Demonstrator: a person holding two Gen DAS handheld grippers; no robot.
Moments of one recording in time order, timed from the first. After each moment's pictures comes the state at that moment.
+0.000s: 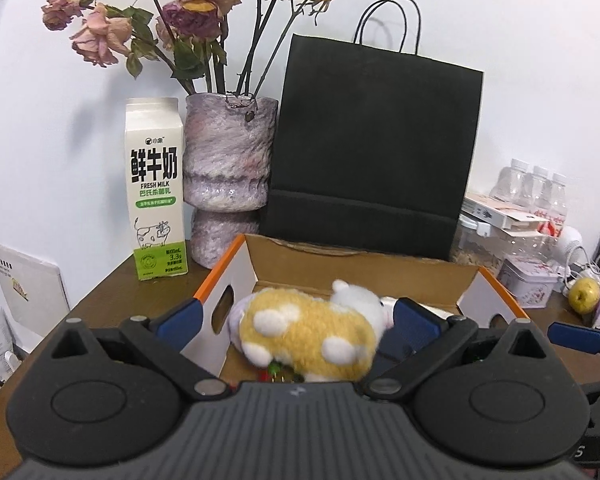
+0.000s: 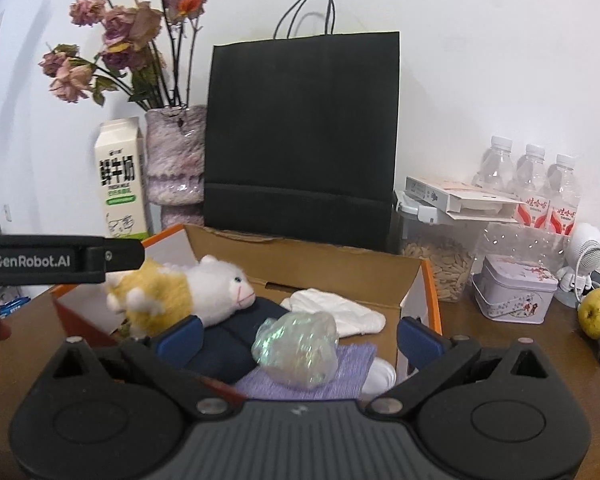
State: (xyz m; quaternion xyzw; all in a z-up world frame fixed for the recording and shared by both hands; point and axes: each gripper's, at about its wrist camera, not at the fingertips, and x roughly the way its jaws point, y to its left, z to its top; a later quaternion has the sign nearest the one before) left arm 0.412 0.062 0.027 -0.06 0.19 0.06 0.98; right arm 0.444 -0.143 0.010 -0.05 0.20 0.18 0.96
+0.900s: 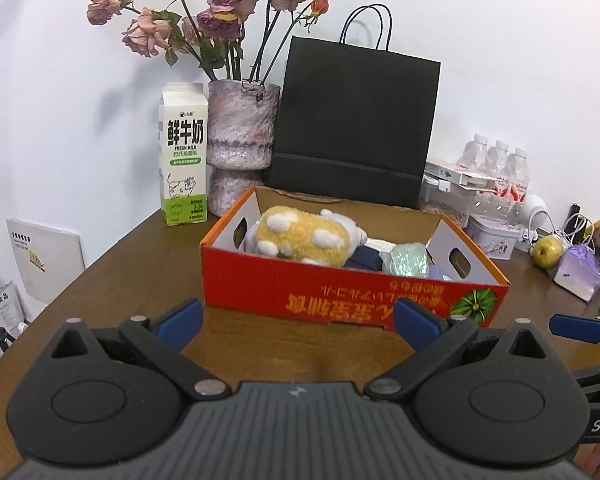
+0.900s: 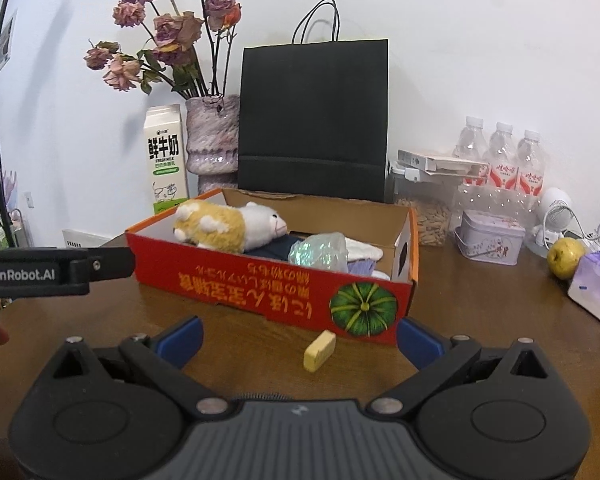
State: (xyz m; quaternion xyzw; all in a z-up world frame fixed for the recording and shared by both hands) left arm 0.292 0.048 0.012 -0.07 0.21 0.06 0.97; right arm 0.327 -0.174 0.003 -0.04 0.22 0.19 0.95
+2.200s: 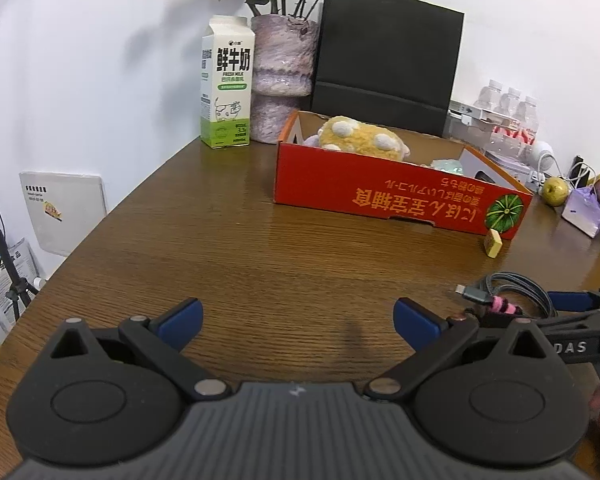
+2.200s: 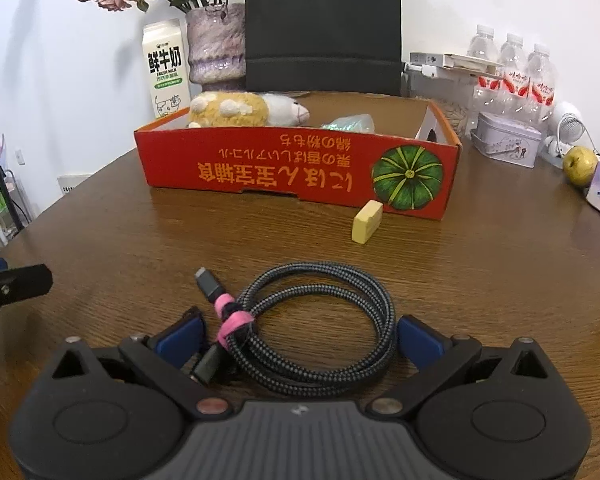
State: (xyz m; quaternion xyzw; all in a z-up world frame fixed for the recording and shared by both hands) left arm 0.232 0.107 -0.035 -0.07 0.28 0.05 0.96; right arm 0.313 -0.135 -0.050 -0.04 0.34 0.17 0.92
